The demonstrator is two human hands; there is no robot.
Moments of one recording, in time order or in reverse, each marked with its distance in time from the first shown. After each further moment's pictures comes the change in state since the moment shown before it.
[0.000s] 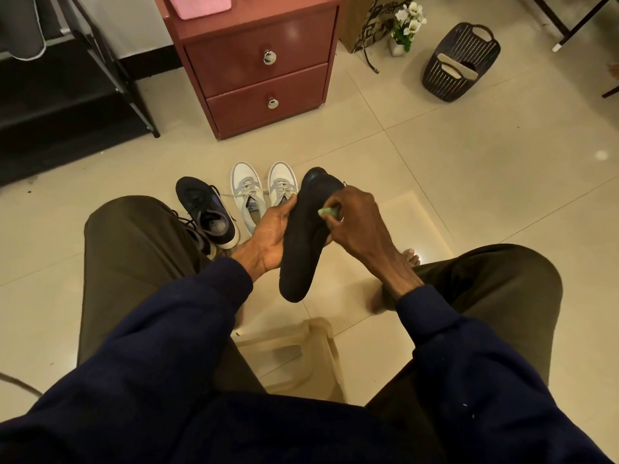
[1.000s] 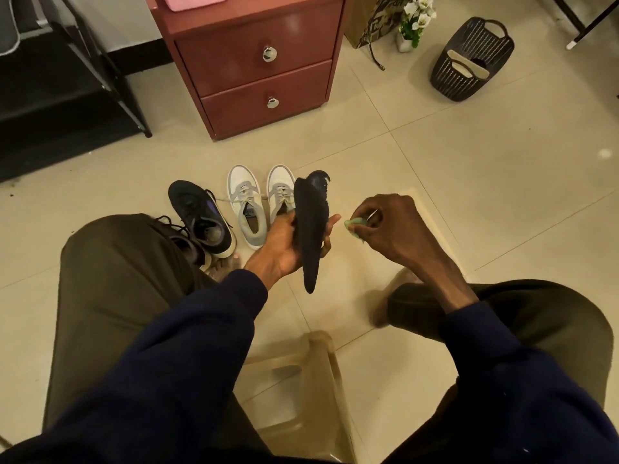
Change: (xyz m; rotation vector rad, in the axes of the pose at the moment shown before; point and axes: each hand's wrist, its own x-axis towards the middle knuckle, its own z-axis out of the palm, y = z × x) left_hand 0.064 0.005 -0.015 -0.174 0.087 -0.126; right_hand 0.028 0.044 -0.032 0.030 -0.165 0.155
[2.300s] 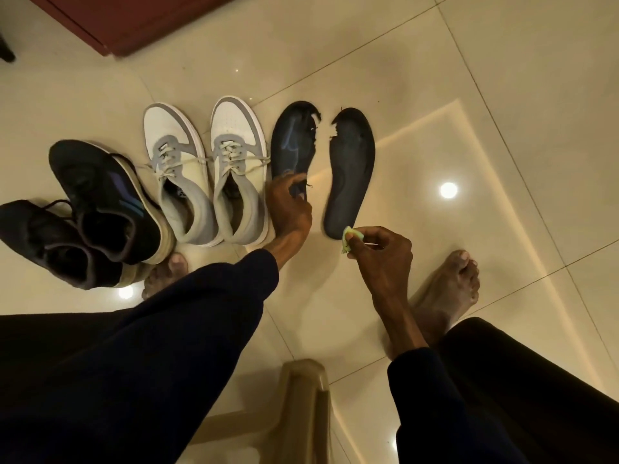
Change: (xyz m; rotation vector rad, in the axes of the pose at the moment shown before) left_hand 0.338 -0.032 -0.089 1.140 0.767 0.736; right_hand 0.072 0.247 0.219 0.575 0.276 0.639
